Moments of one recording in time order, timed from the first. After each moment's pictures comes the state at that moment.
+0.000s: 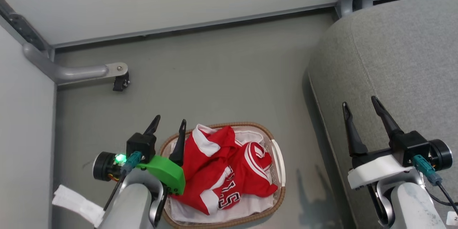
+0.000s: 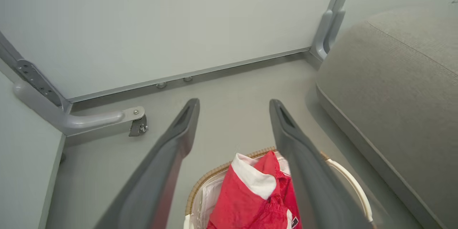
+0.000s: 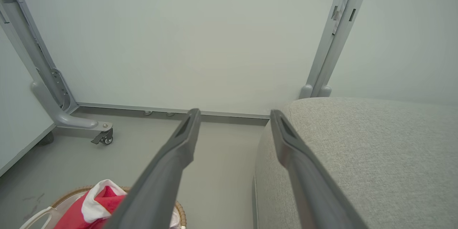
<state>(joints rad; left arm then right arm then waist) -0.34 0.05 -0.28 0.61 -0.17 -0.11 -0.26 -0.15 -0.05 -0.02 0.14 0.01 0.13 -0.26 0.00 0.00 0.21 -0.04</state>
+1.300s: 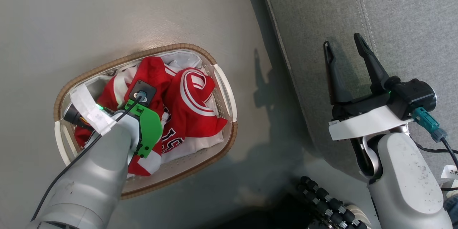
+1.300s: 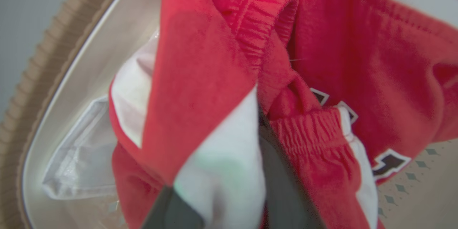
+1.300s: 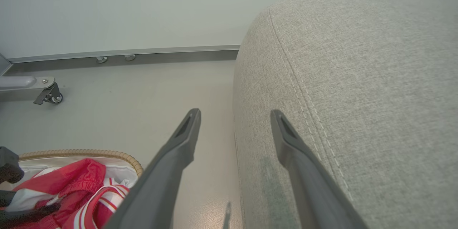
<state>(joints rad) -0.88 0.11 -0.63 1.27 -0.11 -0.09 -0.02 -0.39 -0.05 0.09 0.10 0.17 0.13 -0.26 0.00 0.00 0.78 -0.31</state>
